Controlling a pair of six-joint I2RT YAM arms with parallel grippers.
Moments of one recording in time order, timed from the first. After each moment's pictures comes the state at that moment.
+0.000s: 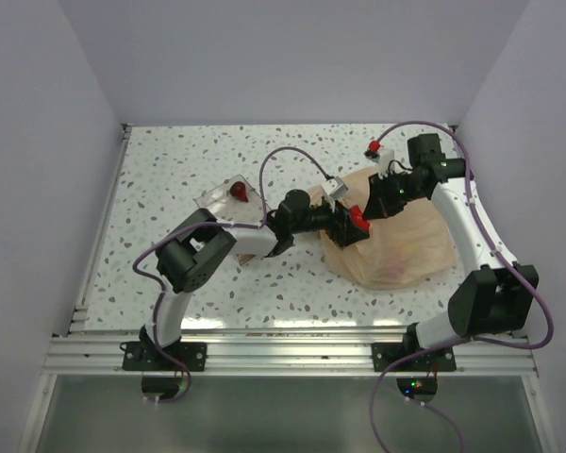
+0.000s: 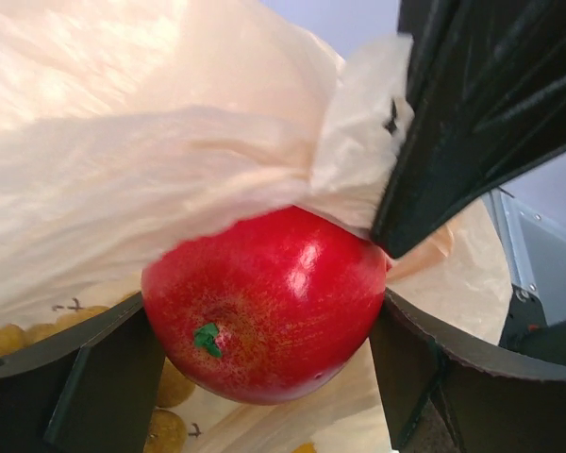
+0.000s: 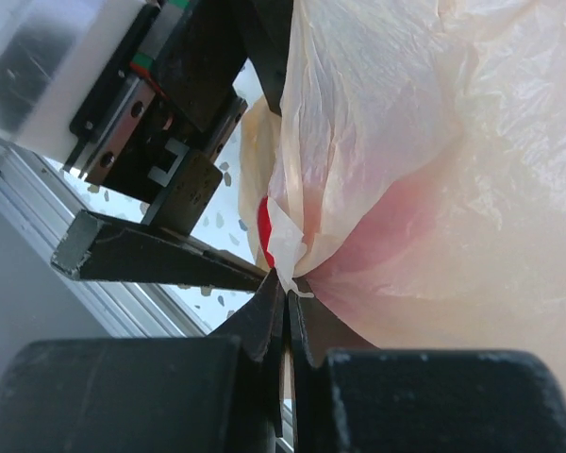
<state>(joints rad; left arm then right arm) -0.83 2.08 1.19 0.81 0.51 -0.39 0.09 1.48 1.39 -1.04 -0.60 -0.32</state>
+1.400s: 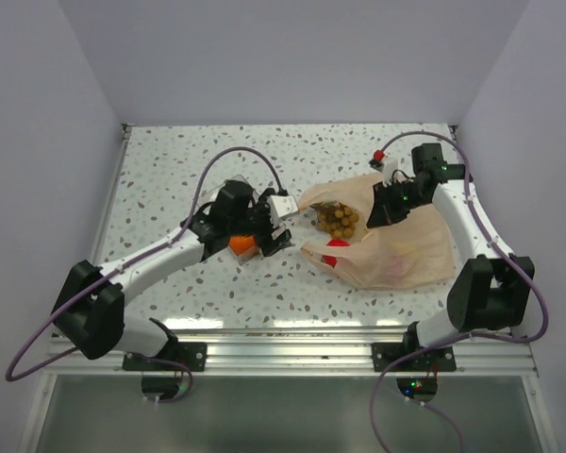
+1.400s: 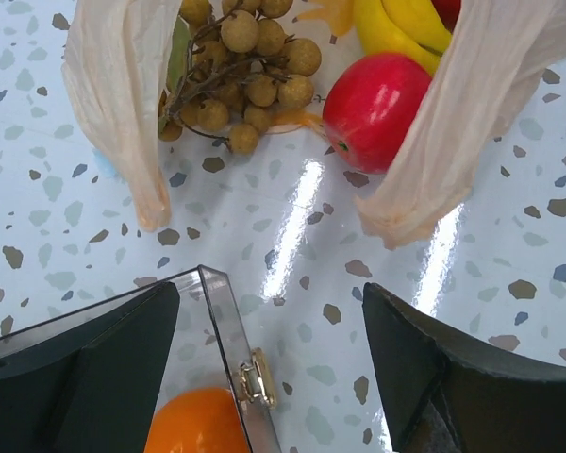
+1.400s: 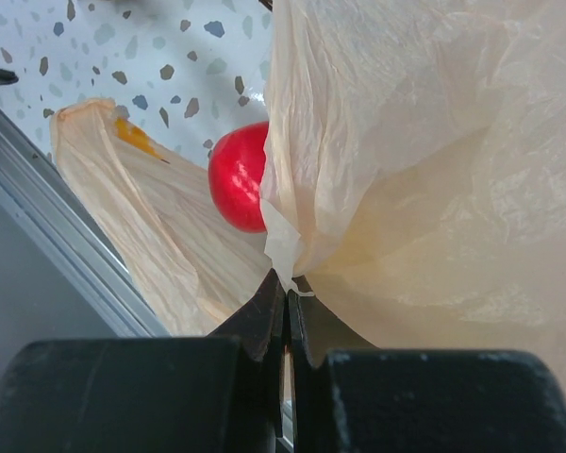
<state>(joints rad) -0.65 1.37 0.91 -0.09 0.43 0.39 0.03 1.51 1.31 -1.03 -0.63 -0.37</state>
